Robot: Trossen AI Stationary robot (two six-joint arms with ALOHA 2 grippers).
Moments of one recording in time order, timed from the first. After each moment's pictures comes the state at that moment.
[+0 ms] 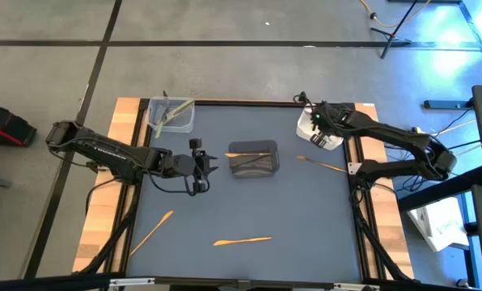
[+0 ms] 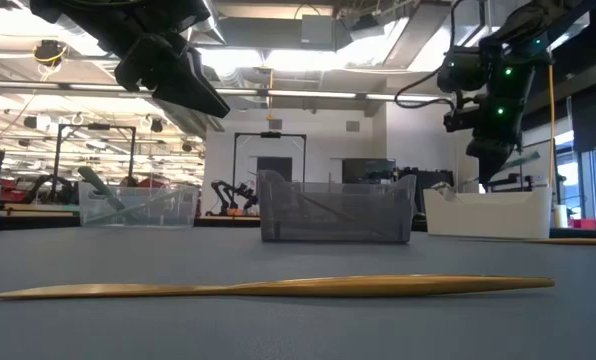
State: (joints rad) left arm -0.16 1.19 0.68 -0.12 -0.51 0.14; right arm -0.66 1.17 0.75 -0.75 0.44 -0.13
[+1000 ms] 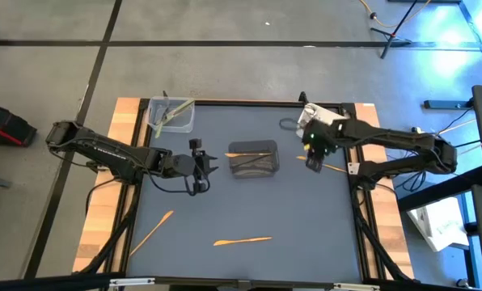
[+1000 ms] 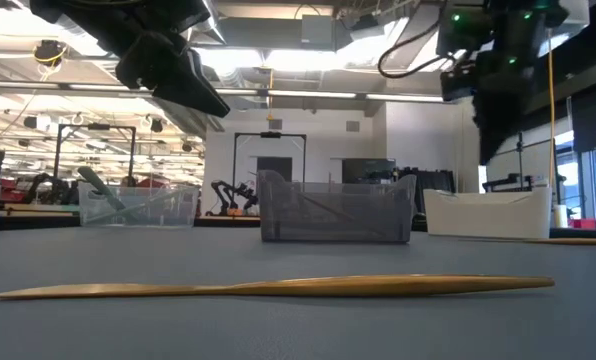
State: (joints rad) left arm -0.16 1.19 0.68 -0.12 -0.50 0.11; right arm -0.33 1.15 0.88 -0.99 0.05 0.10
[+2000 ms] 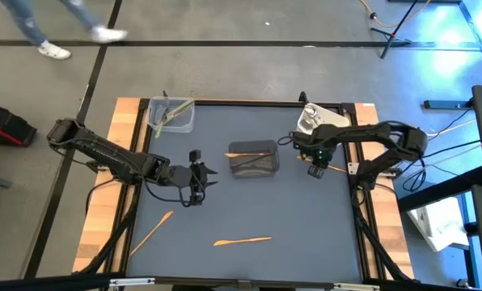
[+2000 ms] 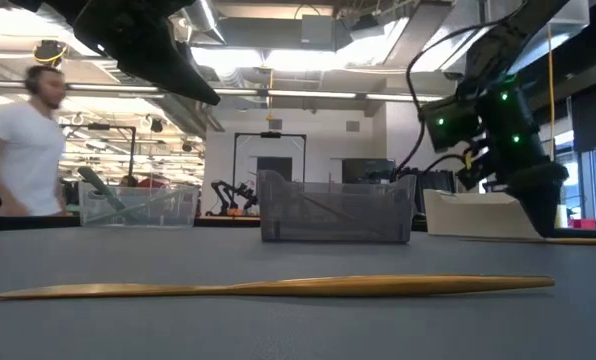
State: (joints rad) left arm -0.28 1.19 0.68 -0.12 -0.44 -0.08; right arm -0.39 1.51 0.74 -1.03 0.11 0.09
